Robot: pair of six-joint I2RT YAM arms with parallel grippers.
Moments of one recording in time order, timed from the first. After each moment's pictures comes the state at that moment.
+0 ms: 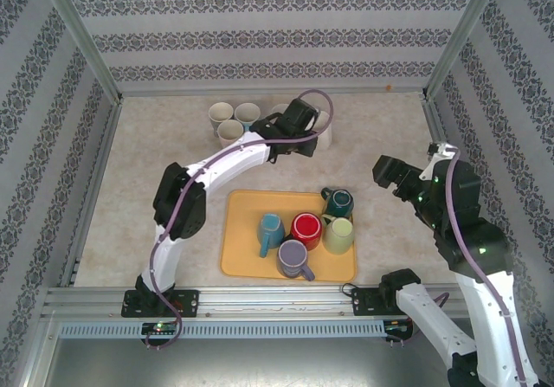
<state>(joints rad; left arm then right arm) -0.72 2.16 1.97 -0.60 -0.08 -0.31 0.23 0.67 1.16 -0.99 0.09 0.55</state>
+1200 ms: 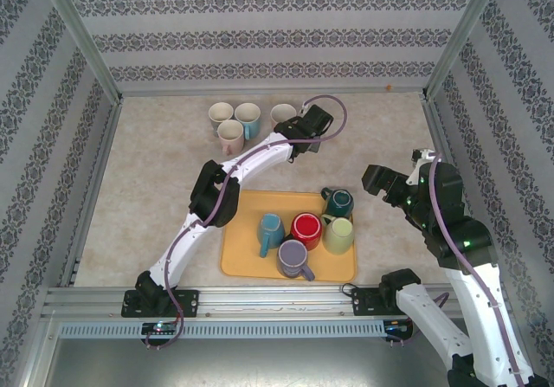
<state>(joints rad) -0.71 2.53 2.34 -0.68 -0.39 -0.33 0.23 0.66 1.04 -0.95 0.01 0.55</state>
